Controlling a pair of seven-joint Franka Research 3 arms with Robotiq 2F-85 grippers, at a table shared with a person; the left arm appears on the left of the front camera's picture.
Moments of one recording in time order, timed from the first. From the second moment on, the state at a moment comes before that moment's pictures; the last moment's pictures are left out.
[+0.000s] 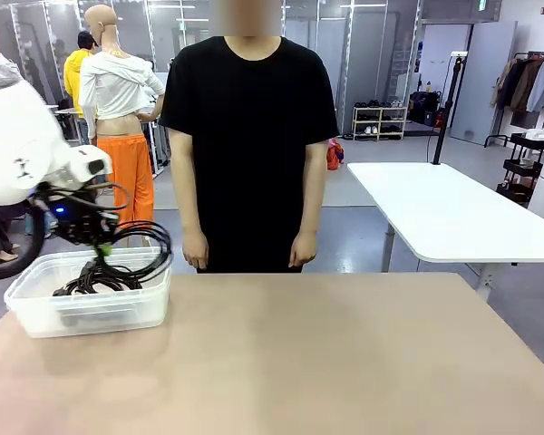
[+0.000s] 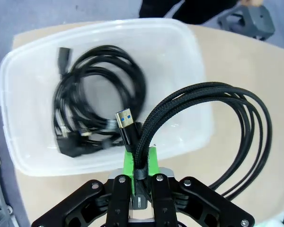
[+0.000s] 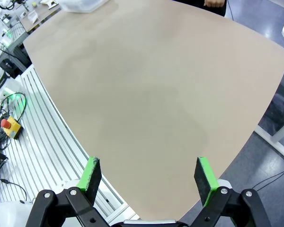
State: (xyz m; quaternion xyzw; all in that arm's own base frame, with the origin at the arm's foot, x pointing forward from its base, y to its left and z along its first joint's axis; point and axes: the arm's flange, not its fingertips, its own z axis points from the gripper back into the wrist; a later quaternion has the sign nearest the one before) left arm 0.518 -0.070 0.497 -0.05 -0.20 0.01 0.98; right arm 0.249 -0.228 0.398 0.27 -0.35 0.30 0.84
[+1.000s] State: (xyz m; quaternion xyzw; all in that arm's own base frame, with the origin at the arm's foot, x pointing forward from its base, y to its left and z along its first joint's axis) left arm 0.522 -0.069 0.494 -0.02 -0.21 -0.06 0.98; right arm 0.249 -0.228 0.397 0.27 -0.35 0.30 0.84
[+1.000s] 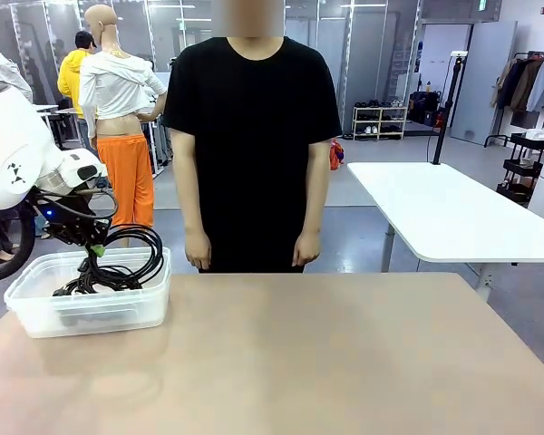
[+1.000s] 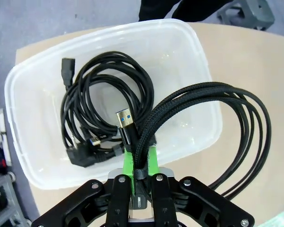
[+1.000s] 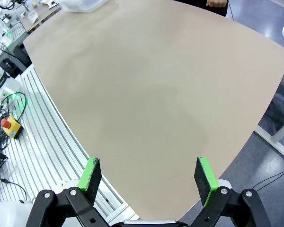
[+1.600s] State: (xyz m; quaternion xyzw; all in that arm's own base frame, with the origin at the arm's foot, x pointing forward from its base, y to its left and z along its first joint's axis) left arm 0.577 -0.025 0.457 0.00 -0.18 -0.07 0.98; right arm 0.249 -0.228 0.397 0.27 -0.35 0.30 0.84
